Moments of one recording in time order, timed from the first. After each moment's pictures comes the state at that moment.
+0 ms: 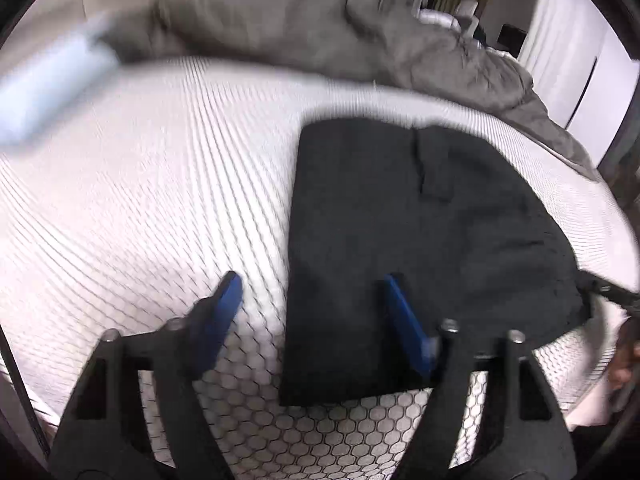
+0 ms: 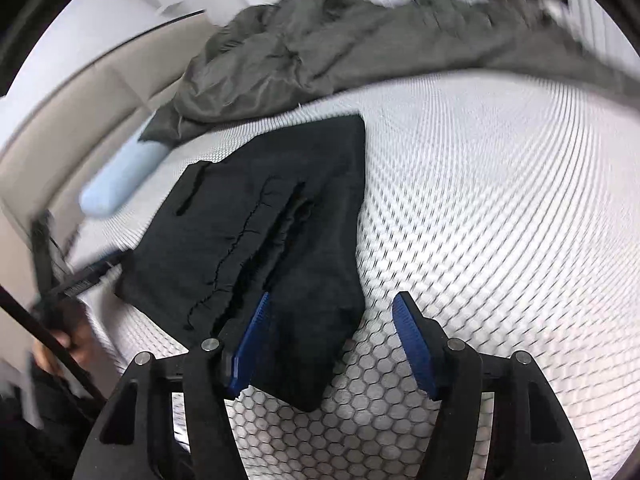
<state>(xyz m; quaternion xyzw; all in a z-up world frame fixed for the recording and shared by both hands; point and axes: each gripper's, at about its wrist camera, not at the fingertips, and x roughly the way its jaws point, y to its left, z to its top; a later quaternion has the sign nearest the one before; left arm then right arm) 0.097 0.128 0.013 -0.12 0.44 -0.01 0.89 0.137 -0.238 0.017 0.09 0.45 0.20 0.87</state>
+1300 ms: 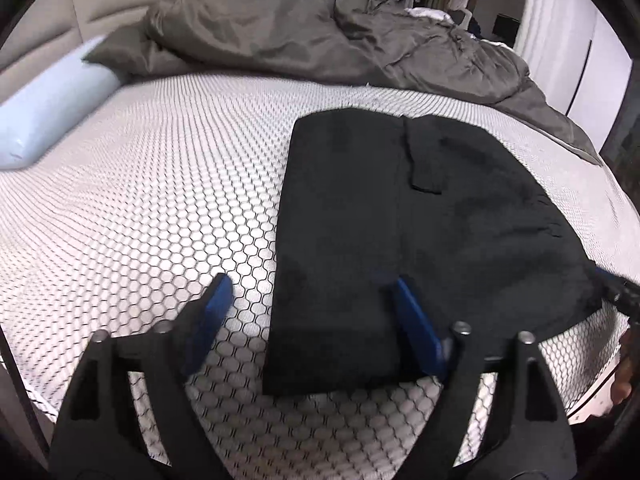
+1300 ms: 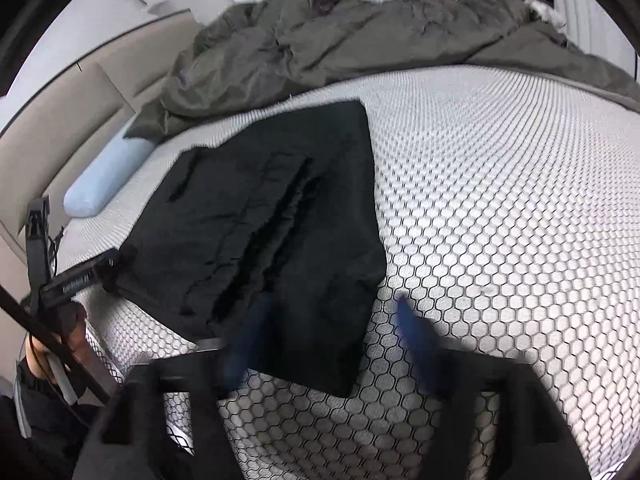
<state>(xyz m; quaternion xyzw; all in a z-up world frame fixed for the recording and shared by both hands) 0.072 0.110 0.031 -0.06 0.40 0.01 0.91 0.083 -0.206 0.021 0.06 0.42 0.15 0.89</state>
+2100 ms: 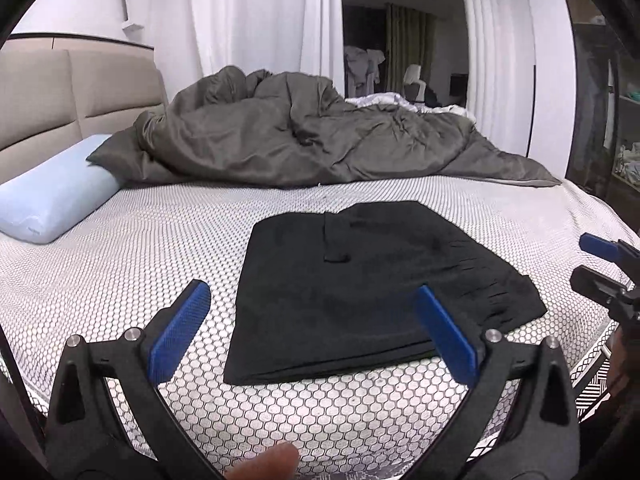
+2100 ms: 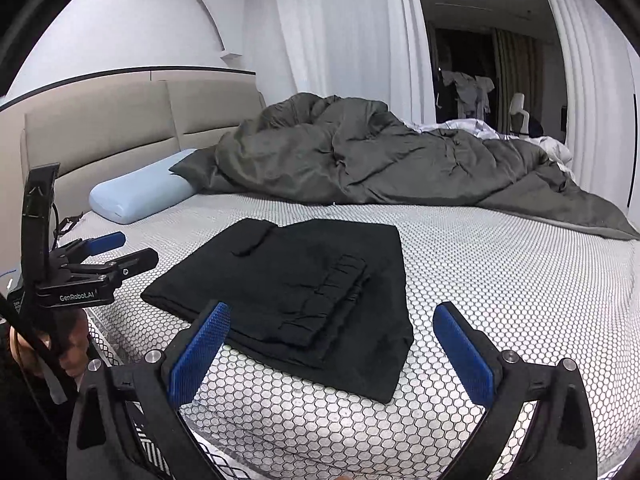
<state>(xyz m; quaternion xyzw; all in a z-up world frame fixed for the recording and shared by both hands) -0.038 0.054 0.096 -0.01 0.22 -0.02 0.97 -0.007 -0.170 0.082 -0.04 0.22 0.18 0.96</state>
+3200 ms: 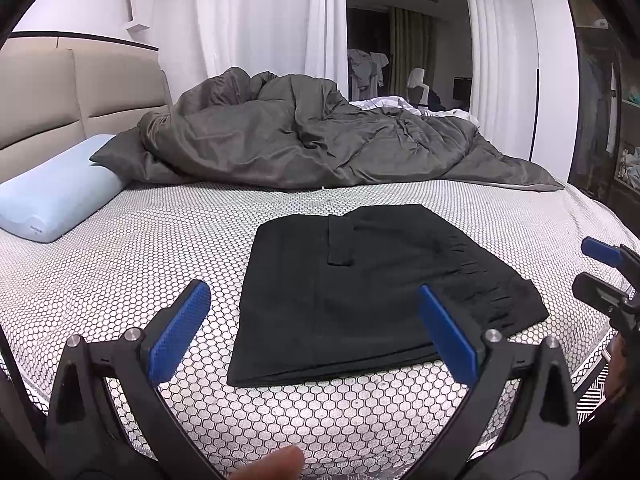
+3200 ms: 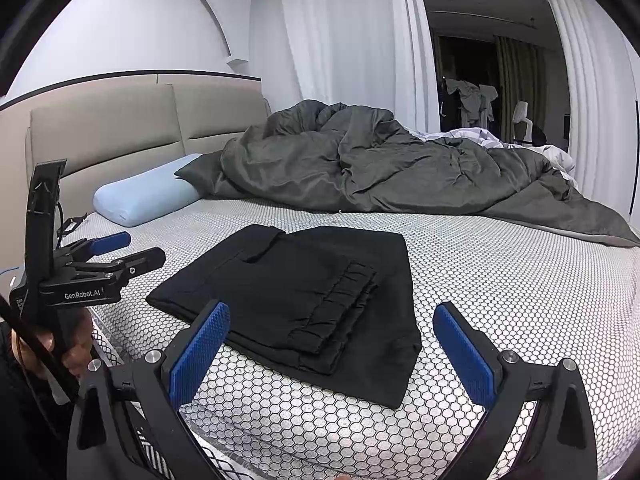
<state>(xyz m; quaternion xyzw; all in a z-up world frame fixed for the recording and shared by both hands) -0.032 0.063 0.097 -0.01 0.23 -0.02 0.97 -0.011 -0.172 0.082 -0.04 0.20 0.19 0.96</state>
